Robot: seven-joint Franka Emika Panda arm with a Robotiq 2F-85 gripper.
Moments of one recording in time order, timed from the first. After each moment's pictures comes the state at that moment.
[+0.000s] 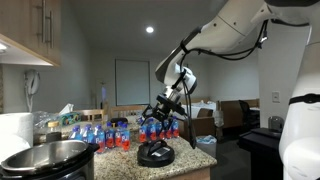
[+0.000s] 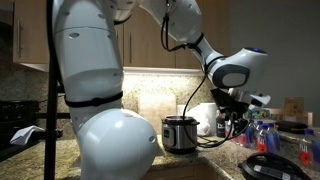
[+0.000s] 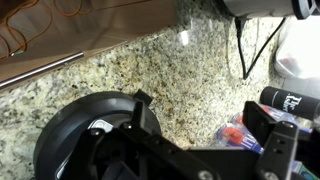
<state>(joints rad) -0.01 -0.21 -0.15 -2.43 0.73 2.41 0.06</state>
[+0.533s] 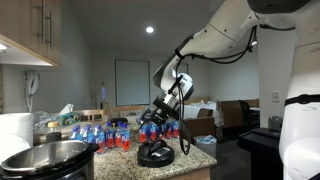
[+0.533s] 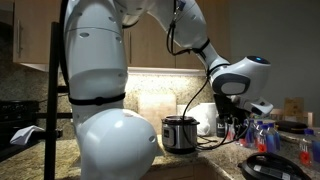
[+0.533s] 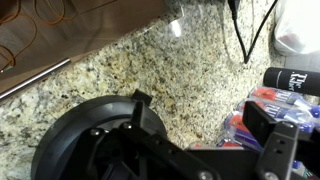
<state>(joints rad) -0.01 -0.14 -0.14 -2.42 0.86 2.47 0.06</state>
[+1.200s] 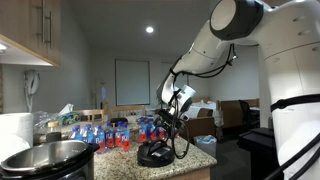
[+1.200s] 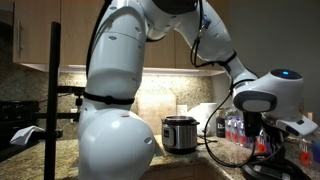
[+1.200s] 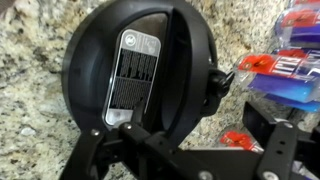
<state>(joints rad) -0.07 0.14 -0.21 -2.26 1.00 2.67 0.07</state>
